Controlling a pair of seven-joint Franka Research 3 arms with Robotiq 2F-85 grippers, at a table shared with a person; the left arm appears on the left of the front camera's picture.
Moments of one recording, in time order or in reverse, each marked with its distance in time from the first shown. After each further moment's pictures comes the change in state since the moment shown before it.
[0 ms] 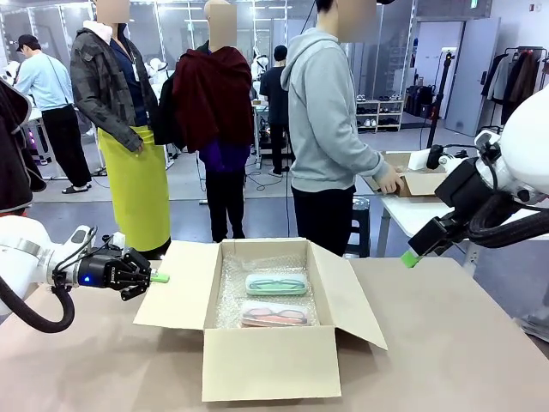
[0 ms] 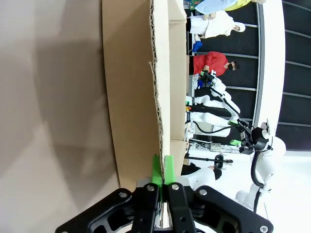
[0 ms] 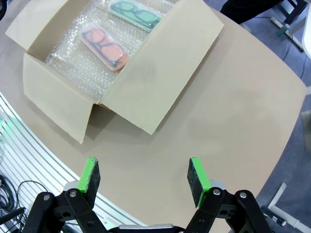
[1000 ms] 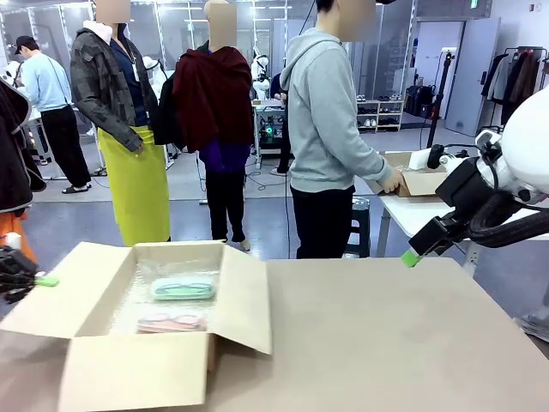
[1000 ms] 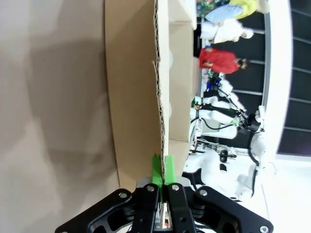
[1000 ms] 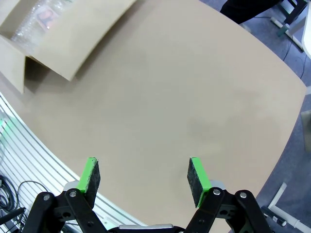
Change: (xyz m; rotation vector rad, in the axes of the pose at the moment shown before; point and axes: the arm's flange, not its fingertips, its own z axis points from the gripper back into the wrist) left arm -0.006 0.051 0.250 0.062 -0.017 0.030; right arm 0.000 -0.001 0.001 0.001 -0.002 -0.002
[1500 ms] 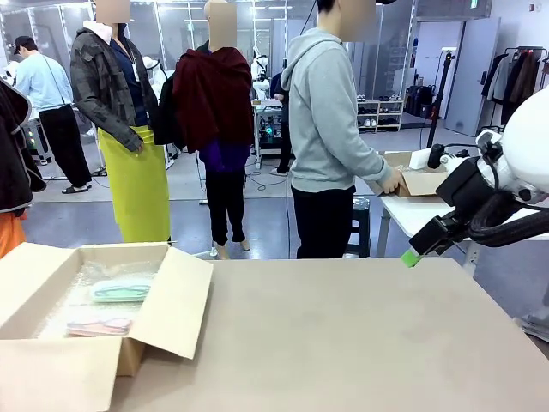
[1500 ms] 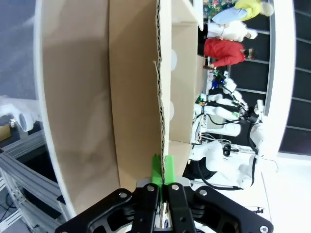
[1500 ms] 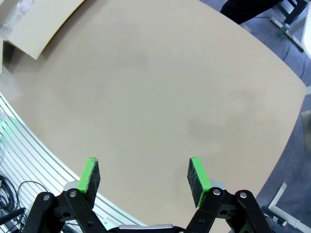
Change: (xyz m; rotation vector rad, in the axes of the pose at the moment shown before) left arm 0.012 0.030 0.130 0.029 0.011 -0.001; right arm 0.000 -0.001 0.000 0.000 -0.001 -0.001
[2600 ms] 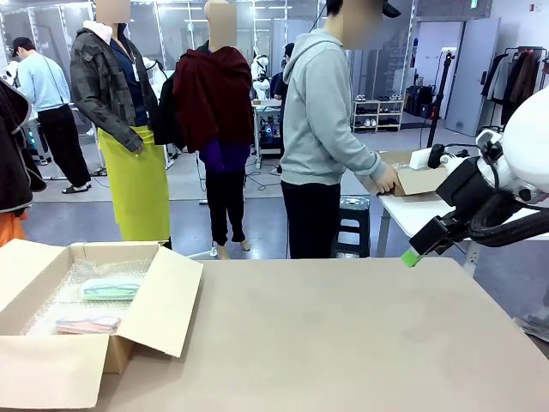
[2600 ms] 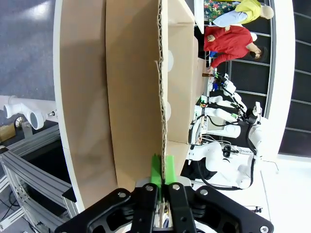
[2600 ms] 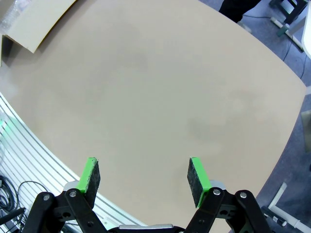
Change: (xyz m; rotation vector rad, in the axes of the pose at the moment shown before) left arm 0.008 0.000 0.021 0.007 -0.006 0.006; right arm 0.000 0.000 0.000 0.000 0.000 0.000
